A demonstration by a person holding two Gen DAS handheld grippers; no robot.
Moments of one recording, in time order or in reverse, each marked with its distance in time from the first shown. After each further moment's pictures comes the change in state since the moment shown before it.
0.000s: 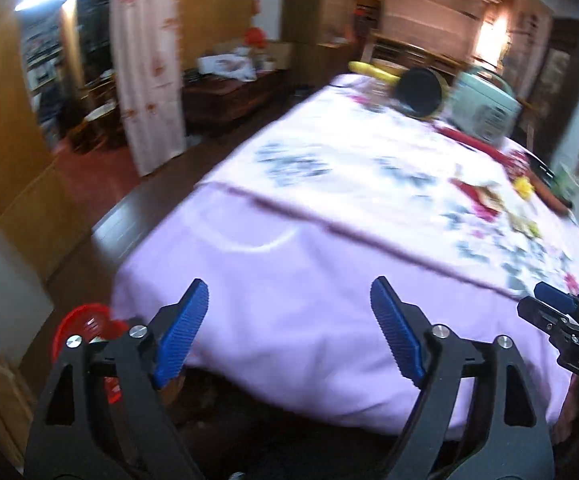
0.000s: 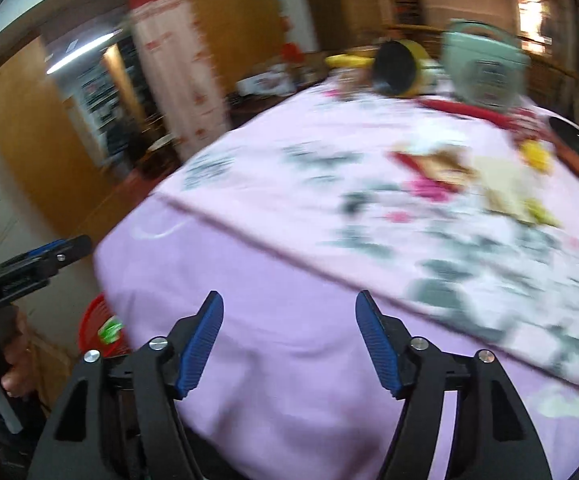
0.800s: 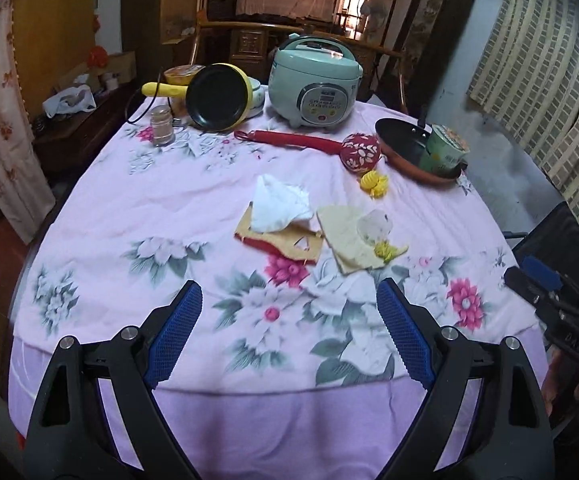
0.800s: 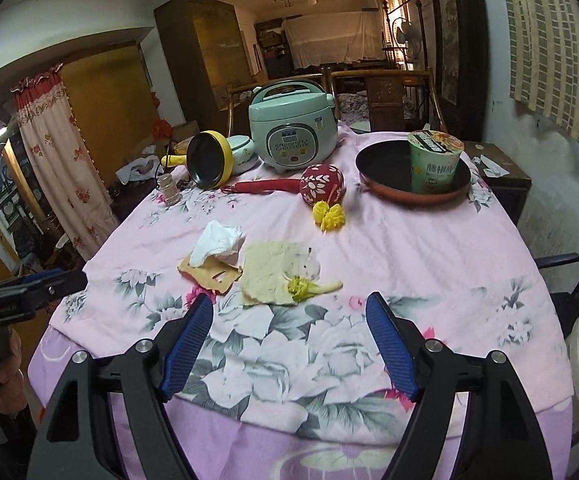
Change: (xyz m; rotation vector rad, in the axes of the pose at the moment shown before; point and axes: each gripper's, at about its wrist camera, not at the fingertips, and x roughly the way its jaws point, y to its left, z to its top) left arm 0.046 -0.228 0.113 0.287 0.080 -0.366; right arm -0.101 -0.172 0.048 0.253 -0.202 -0.317
